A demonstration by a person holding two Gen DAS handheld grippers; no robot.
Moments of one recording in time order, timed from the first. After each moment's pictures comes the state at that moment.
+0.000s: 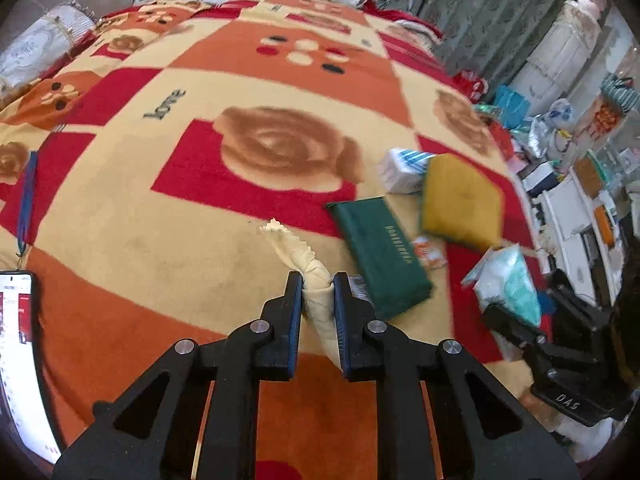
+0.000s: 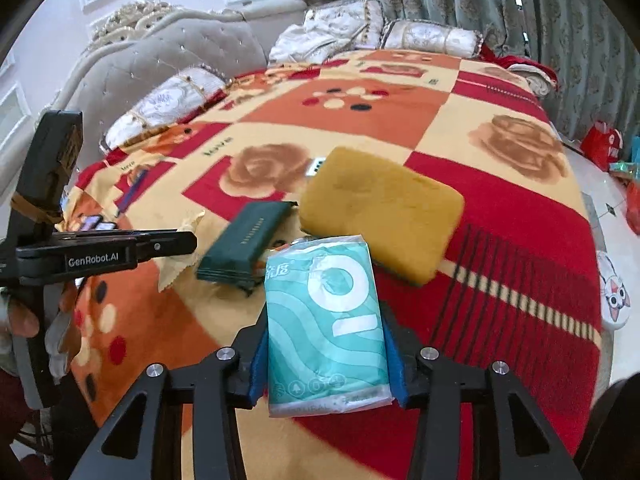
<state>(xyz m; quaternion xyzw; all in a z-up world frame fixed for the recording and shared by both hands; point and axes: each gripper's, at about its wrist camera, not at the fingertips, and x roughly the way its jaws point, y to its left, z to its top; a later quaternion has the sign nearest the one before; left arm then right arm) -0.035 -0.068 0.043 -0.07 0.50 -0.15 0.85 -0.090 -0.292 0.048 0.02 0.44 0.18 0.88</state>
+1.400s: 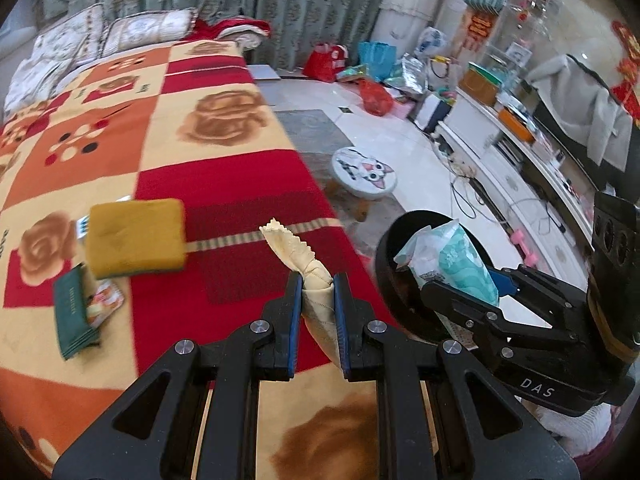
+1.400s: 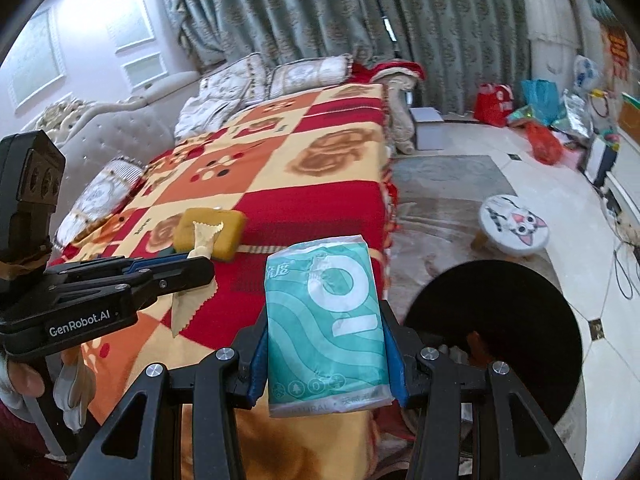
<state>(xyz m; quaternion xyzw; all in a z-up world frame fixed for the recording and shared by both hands) -0.110 -0.304 0.098 0.05 0.44 -0.34 0.83 -0.203 -0.463 0.095 0.12 0.38 0.01 0.92</state>
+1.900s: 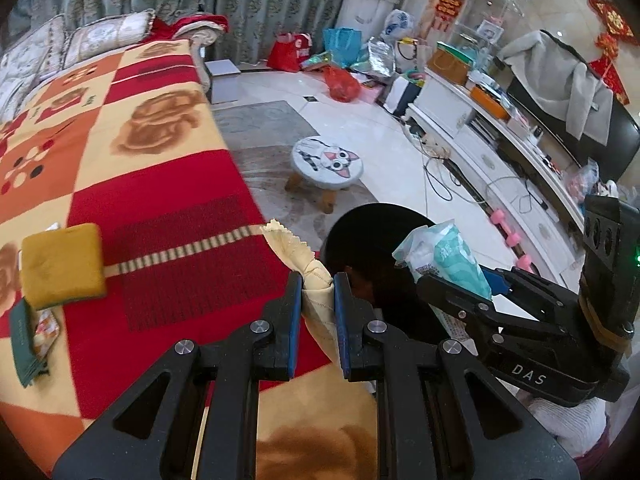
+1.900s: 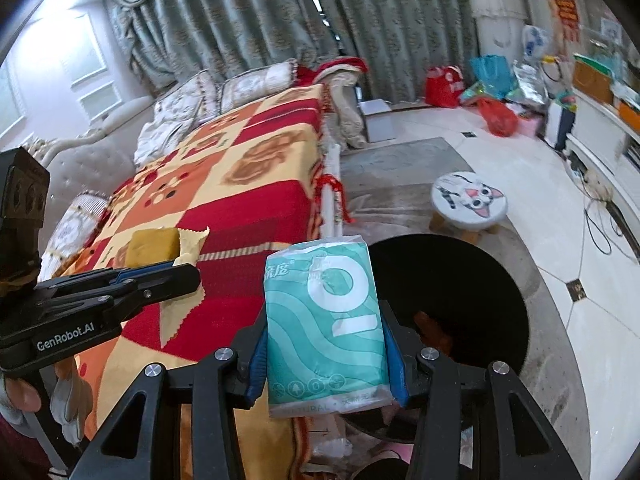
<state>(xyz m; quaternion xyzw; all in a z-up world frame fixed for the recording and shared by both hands) -0.120 -0.370 0.089 0.07 0.44 -0.39 0.80 -0.232 -0.529 0.083 0.17 0.38 -0.06 0.91</state>
